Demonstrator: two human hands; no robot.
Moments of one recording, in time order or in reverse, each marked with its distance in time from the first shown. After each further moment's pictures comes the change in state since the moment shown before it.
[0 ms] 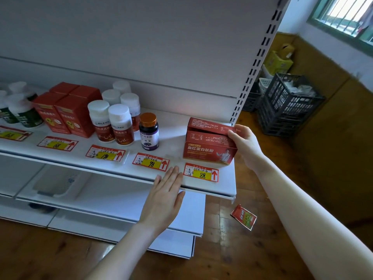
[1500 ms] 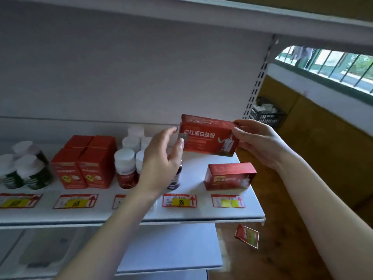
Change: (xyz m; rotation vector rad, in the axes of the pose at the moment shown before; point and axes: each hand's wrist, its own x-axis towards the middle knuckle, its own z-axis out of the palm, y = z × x) left_hand 0.101 -0.077 -0.164 -0.788 0.402 0.002; right_hand -0.068 -0.138 0.051 0.261 0.012 -0.121
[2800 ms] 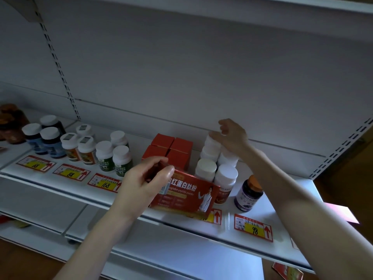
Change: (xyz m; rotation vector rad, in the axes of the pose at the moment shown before) left_hand -0.024 -0.090 -0.178 -0.275 -0.058 -0.384; right_hand 0.111 0.053 0.230 -0.790 -0.201 -0.214
